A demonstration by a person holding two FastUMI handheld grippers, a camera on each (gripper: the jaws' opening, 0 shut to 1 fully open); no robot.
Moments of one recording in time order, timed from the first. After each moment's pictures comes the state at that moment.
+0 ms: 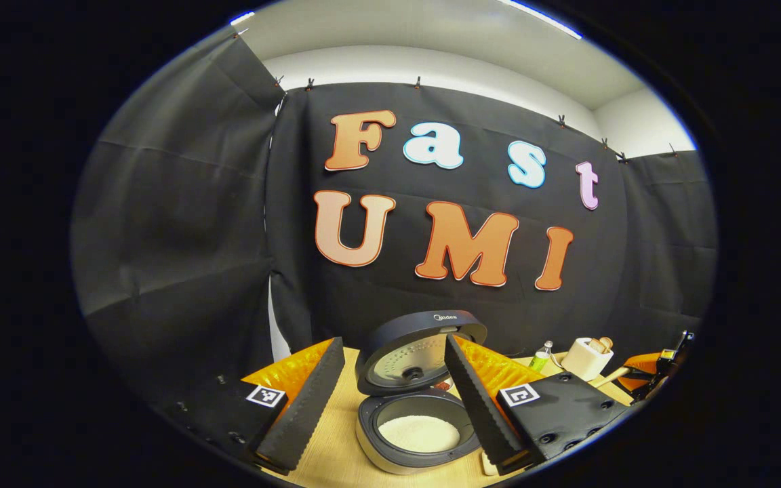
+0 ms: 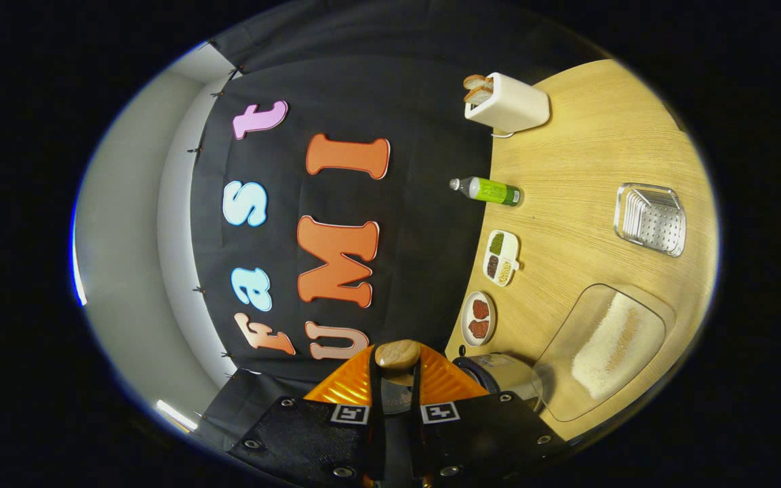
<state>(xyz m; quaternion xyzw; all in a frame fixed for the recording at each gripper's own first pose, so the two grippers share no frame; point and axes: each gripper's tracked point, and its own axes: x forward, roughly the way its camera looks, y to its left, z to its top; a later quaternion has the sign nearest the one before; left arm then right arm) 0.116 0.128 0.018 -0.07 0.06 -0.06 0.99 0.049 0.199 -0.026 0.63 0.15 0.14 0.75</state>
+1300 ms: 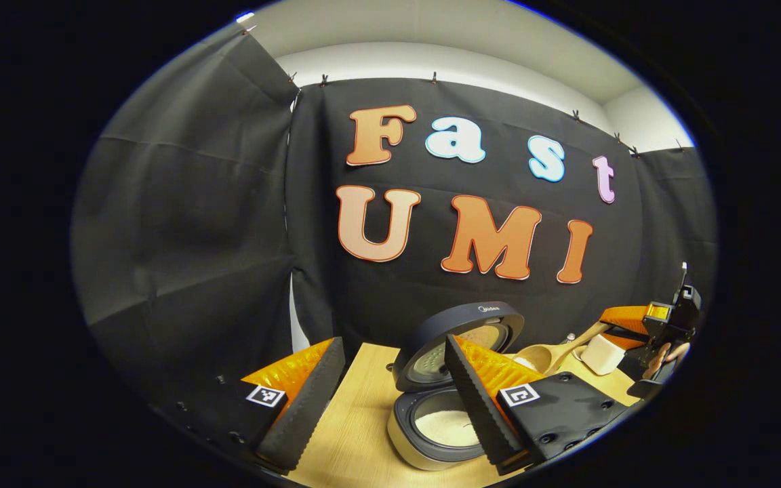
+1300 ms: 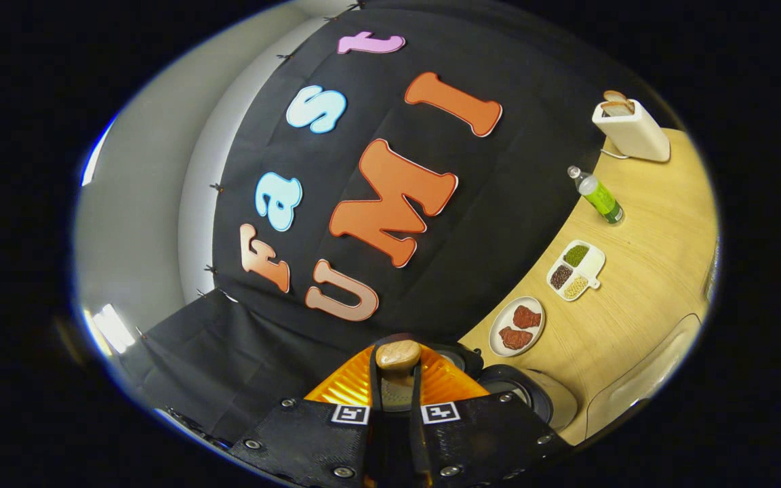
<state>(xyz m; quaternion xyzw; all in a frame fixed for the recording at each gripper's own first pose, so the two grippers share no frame) 0.121 0.179 0.007 -0.05 0.07 -0.03 1.00 0.103 0.340 0.033 0.45 0.12 0.23 0.85</state>
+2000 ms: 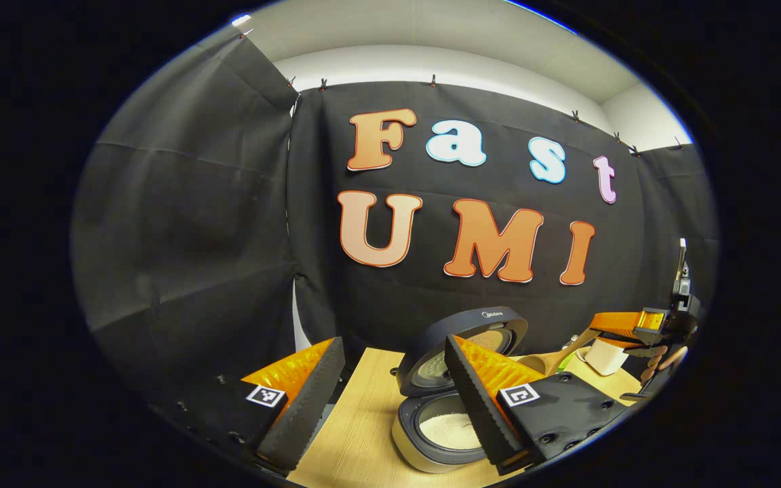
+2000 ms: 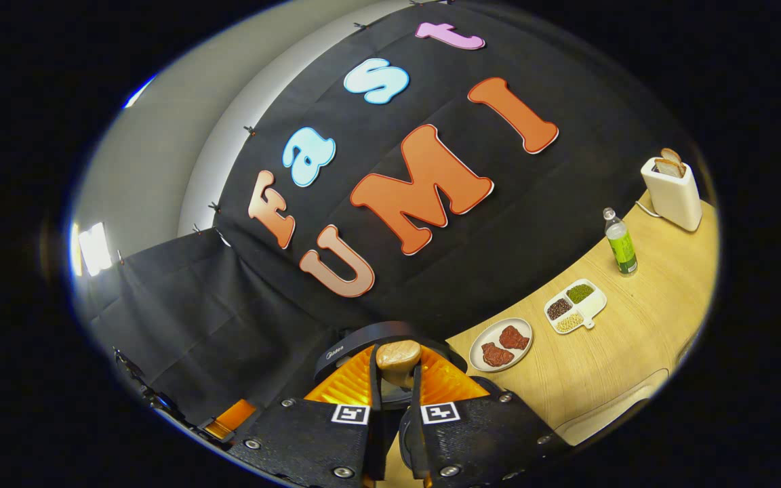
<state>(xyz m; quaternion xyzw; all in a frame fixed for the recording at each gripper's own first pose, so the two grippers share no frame) 0.124 0.183 0.013 -0.05 0.06 -0.03 1.00 0.102 0.368 0.030 0.32 0.11 0.26 0.91</state>
